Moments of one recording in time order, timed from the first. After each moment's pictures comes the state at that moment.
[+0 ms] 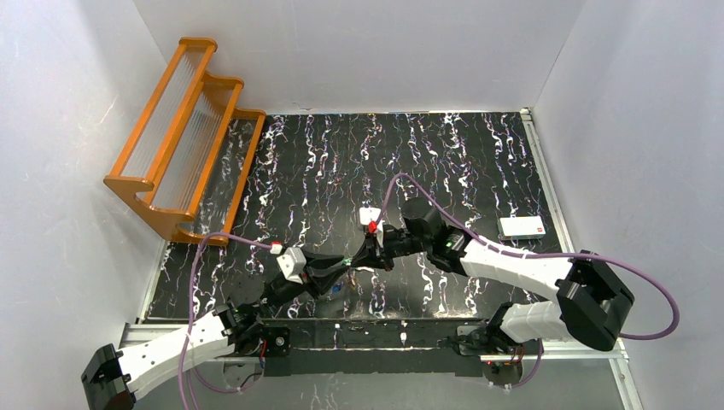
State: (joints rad) left arm -0.99 0.39 0.01 0.53 0.06 -0.14; right arm 0.94 1.29 0.70 0.22 -0.72 -0.15
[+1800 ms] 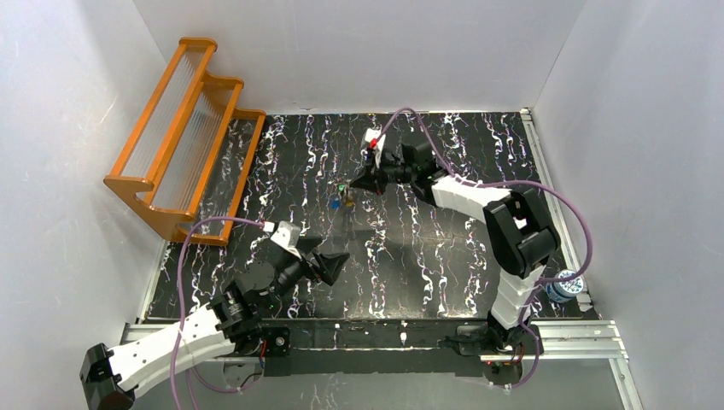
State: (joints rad) left arm -0.99 0.43 0.19 0.20 -0.28 -0.39; right arm 0.58 1.82 1.22 0.29 -0.80 -0.15
